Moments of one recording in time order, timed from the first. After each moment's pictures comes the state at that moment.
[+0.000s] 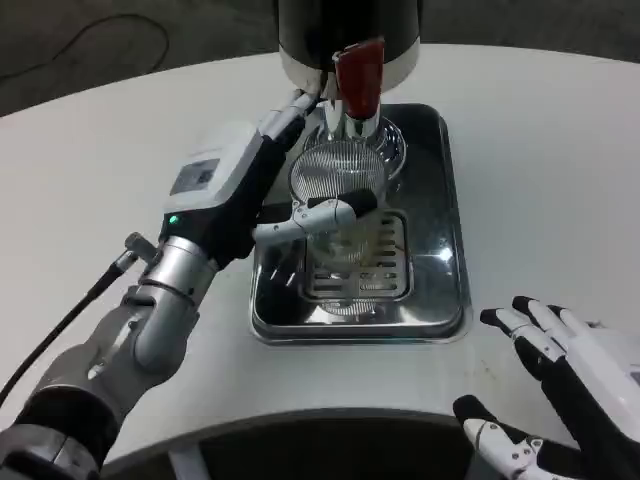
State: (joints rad) left arm -0.97 0.39 -0.32 1.12 0.59 -0.66 0.44; right arm 0.28 -0.09 0.05 -1.01 -1.19 0.18 0.75
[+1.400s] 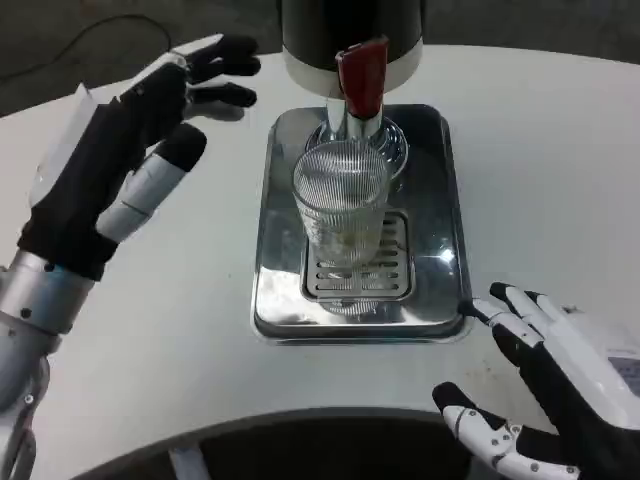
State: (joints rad) left arm -0.57 0.51 0.02 0.45 -0.20 -0.73 -0.30; right arm 0.22 -0.07 0.09 -0.98 -1.19 0.18 0.75
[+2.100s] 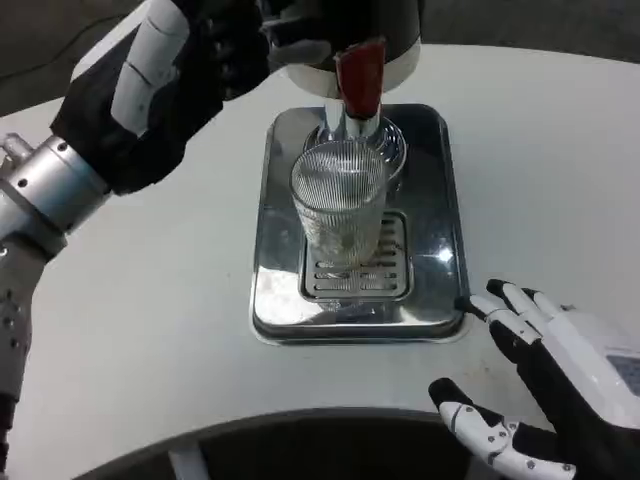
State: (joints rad) left arm -0.82 0.52 0.11 0.33 -0.50 -0.09 -0.77; right arm 0.22 -0.05 0.10 -0.98 -1.19 0.18 0.74
